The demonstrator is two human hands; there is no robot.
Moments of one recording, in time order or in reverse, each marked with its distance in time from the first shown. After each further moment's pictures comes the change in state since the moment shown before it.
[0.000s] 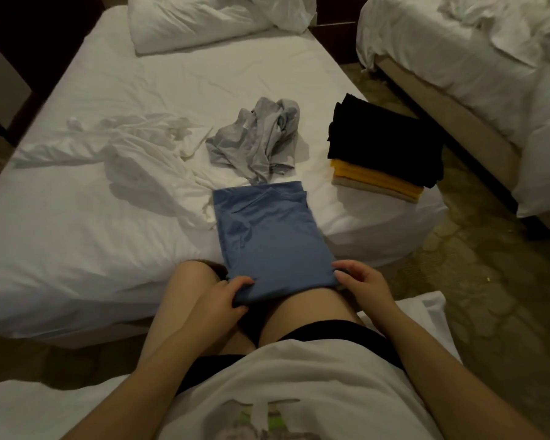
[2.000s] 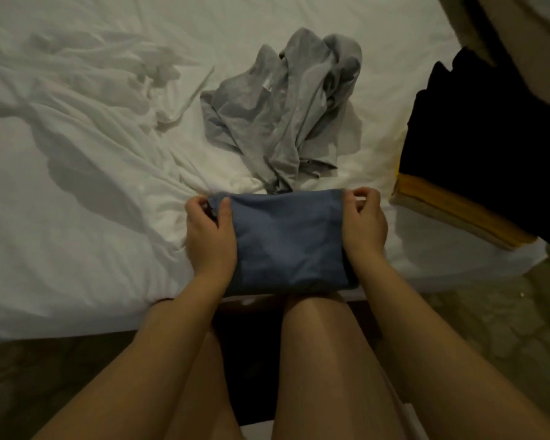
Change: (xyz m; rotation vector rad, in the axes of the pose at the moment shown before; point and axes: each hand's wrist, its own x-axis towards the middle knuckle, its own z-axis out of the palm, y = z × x) left_hand 0.215 -0.023 -0.033 -0.454 0.706 -0.540; right_hand 0.234 -0.047 0.094 -0.504 0.272 -0.020
